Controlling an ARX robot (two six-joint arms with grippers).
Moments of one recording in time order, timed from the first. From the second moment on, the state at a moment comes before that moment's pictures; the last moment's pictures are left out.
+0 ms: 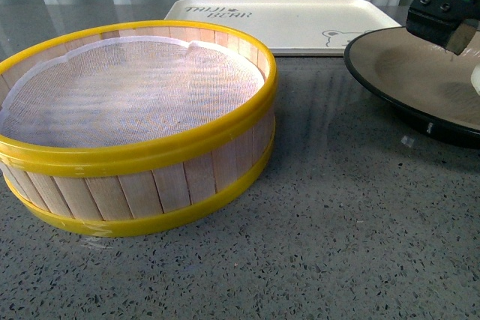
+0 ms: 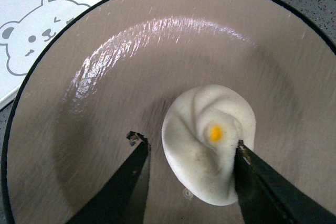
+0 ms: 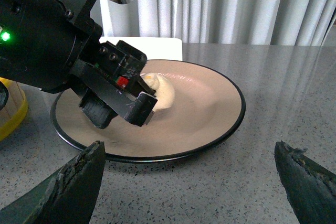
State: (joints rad) left arm -0.97 2.08 1.72 -0.24 -0.26 0.06; right arm 0.00 0.00 0.01 0.00 0.00 0.00
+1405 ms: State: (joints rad) left arm -0.84 1.75 1.54 -0.15 -0.33 -0.06; right arm 0.00 0.00 0.01 0.00 0.00 0.00
